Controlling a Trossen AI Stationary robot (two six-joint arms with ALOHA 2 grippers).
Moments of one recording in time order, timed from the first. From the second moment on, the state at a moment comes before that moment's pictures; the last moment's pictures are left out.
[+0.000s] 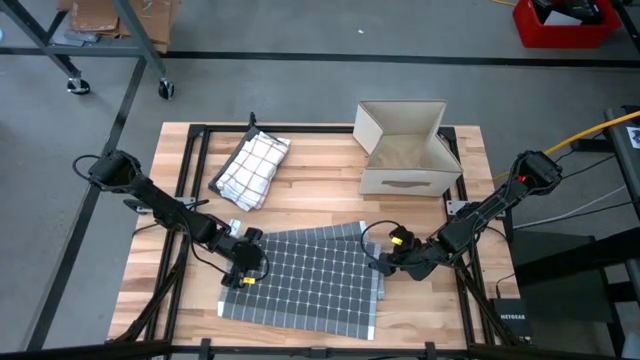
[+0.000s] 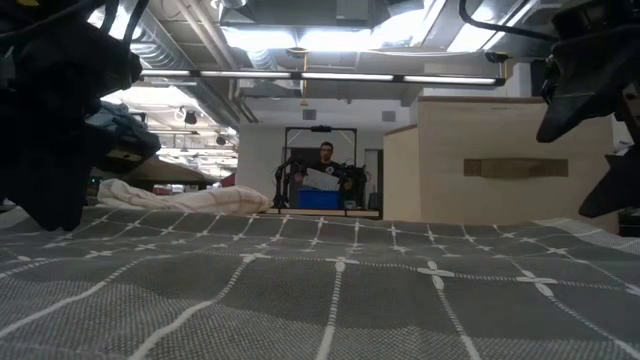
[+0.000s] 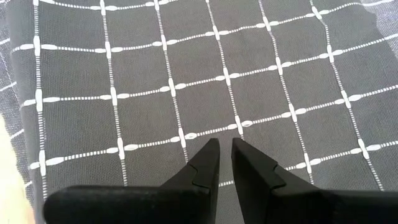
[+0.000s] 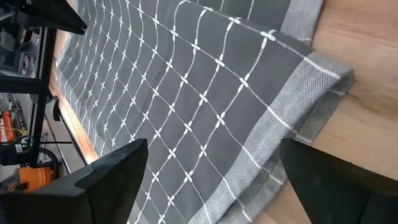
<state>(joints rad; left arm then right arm) -0.50 1.35 0.51 -0.12 -0.06 -0.13 0.65 1.31 0.50 -0.05 0.41 1.68</state>
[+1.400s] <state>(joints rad) -0.49 1.35 0.51 0.18 -0.07 -0.47 0.65 1.49 0.50 0.08 0.41 1.81</state>
